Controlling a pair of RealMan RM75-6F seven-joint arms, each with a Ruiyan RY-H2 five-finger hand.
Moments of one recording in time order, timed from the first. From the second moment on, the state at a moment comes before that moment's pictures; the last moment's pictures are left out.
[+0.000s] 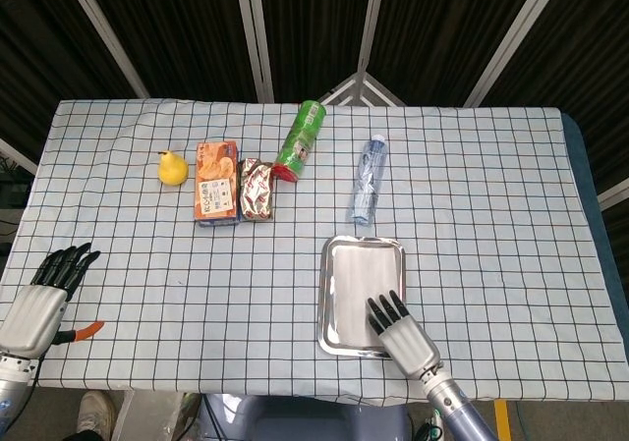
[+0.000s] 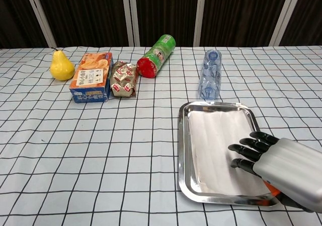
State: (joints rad) left arm -0.14 -1.13 0.03 -1.61 1.62 1.45 -0.04; right arm 0.33 -1.57 -0.07 -1.68 -1.41 1.06 -1.01
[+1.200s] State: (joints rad) left arm -0.14 -1.13 0.03 -1.61 1.62 1.45 -0.03; right arm 0.12 -1.17 -0.08 -1.67 -1.63 1.58 -0.52
